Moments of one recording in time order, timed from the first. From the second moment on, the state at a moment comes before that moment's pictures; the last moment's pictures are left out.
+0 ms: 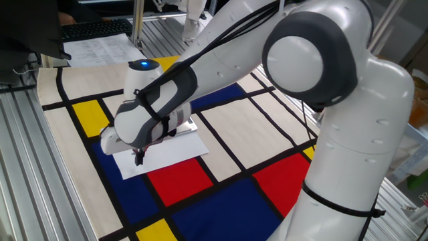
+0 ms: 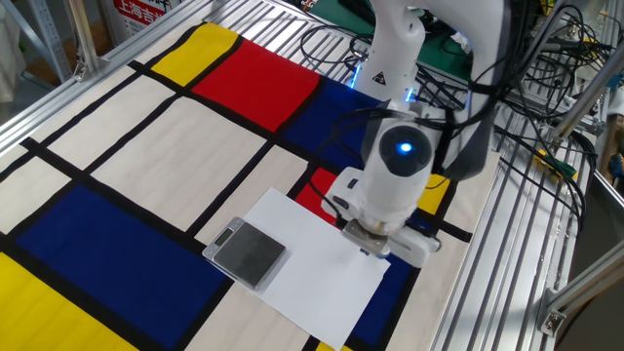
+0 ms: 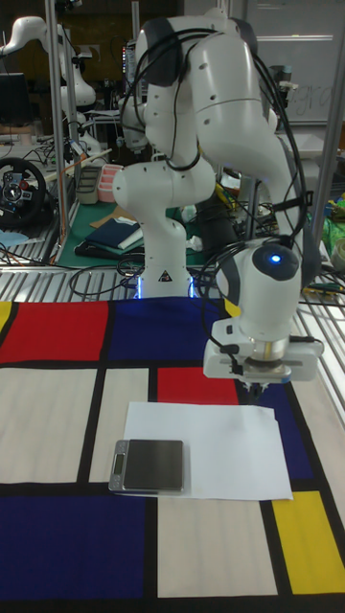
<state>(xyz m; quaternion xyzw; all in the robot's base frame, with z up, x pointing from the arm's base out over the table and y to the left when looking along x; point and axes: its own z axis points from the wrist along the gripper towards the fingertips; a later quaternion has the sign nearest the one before) 0.442 0.174 0.085 -0.02 -1.00 -0.01 0.05</state>
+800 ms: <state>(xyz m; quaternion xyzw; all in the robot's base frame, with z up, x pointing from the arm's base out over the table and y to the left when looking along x) 0.447 0.180 0.065 -0.02 -1.00 -0.01 0.05</state>
